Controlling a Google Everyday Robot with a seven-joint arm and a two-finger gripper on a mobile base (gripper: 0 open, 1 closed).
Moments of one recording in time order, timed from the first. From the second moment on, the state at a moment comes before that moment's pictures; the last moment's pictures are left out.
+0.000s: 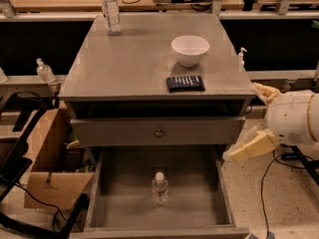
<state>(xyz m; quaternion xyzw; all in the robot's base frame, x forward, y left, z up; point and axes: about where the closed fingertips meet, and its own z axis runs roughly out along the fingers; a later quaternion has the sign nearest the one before) 0.465 -0.187 0.874 -0.51 0.74 0.09 0.44</state>
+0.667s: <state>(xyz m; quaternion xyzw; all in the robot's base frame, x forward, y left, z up) 0.474 -0.160 0.772 -0.47 0.74 0.14 0.46</state>
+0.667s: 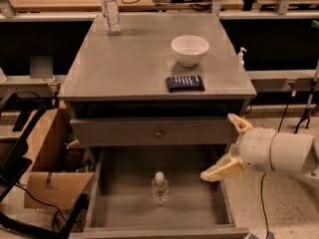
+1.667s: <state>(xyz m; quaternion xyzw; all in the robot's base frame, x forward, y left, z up) 0.486 -0.128 0.605 -0.41 0.72 0.24 0.51</state>
